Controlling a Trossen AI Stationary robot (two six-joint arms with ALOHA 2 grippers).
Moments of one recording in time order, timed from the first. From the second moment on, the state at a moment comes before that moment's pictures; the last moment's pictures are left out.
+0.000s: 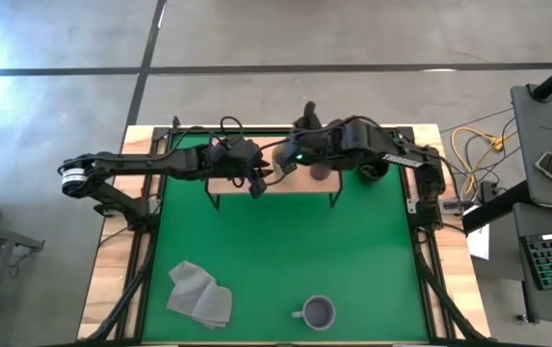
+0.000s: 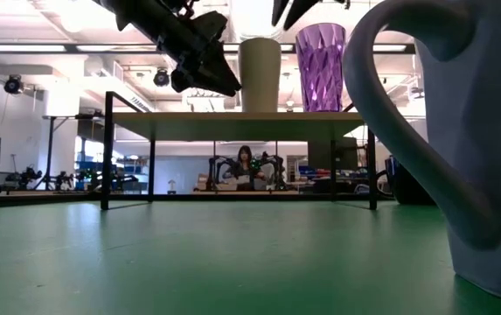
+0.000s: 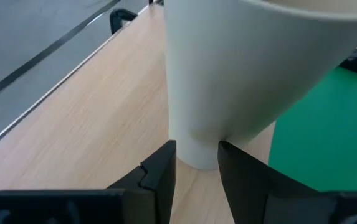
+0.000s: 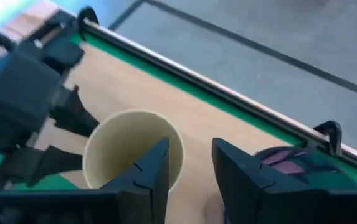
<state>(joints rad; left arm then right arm) 0.23 1.38 1.06 -0.22 -0.11 -0.20 -0.03 1.93 2.35 -1.45 0.65 0.81</state>
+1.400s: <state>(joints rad) 0.17 0.94 0.80 -0.30 0.13 -0.37 0.55 1.57 1.74 -1.42 0.11 1.38</state>
